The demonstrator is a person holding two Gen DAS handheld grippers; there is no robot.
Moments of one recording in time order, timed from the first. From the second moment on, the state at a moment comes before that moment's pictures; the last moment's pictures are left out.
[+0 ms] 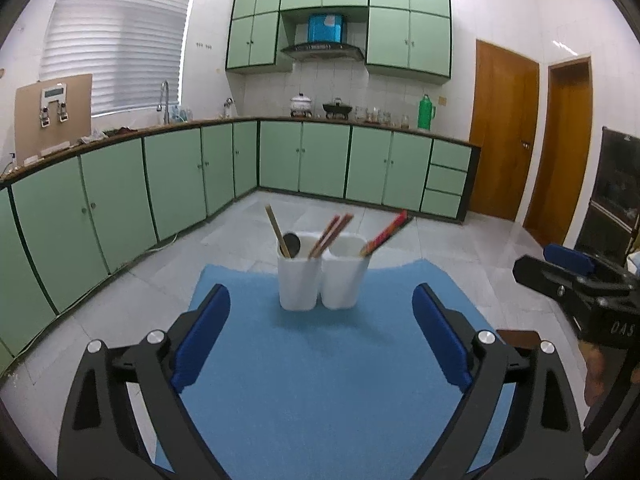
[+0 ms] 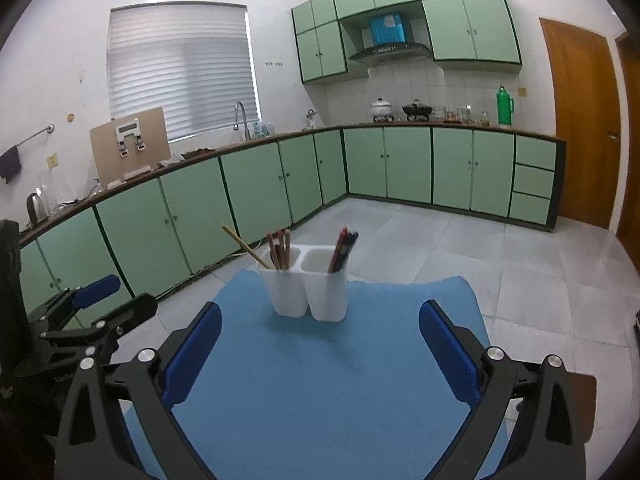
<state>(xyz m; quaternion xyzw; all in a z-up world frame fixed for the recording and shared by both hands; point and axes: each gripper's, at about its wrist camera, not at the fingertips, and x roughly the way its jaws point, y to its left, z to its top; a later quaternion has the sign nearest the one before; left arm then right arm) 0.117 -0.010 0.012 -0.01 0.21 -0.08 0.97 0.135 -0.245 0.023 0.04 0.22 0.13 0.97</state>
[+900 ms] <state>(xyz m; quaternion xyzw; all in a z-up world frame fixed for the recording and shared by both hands) 0.102 -0.018 0.042 0.00 0.18 -0.07 0.98 0.126 -0.236 0.043 0.02 0.20 0.14 0.97</state>
